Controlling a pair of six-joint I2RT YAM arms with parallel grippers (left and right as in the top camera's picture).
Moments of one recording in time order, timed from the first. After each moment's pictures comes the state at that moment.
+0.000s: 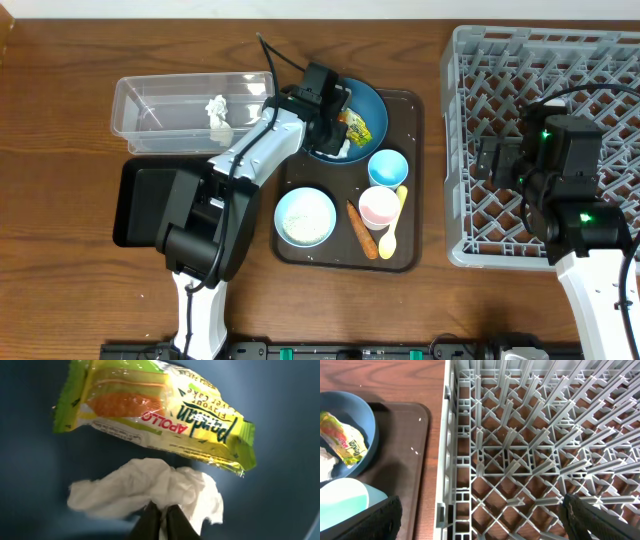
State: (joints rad) left arm -0.42 2.10 1.52 -0.59 0.17 -0.04; right arm 0.03 1.12 0.99 -0.61 0.08 0.07
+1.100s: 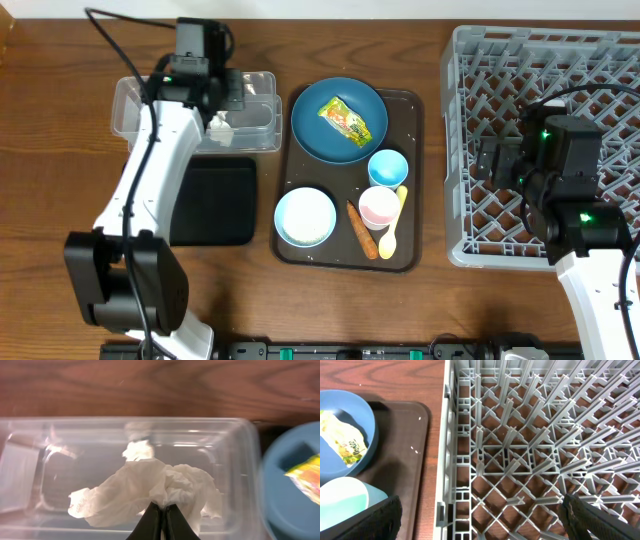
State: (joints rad) left arm -0.08 1.78 1.53 -0.72 -0.10 -0.12; right arm 0.03 1.12 0.99 -0.62 0.08 0.07
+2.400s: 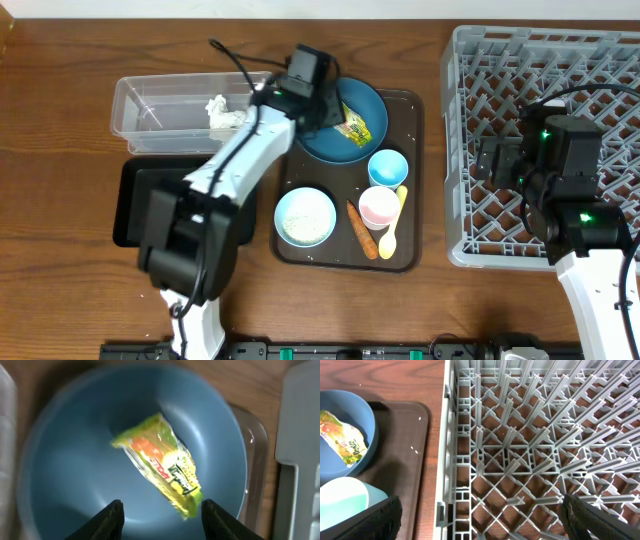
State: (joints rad) left arm -0.42 1.99 1.52 -0.51 0.12 -0.68; right arm 0.03 1.12 0.99 -0.62 0.08 0.07
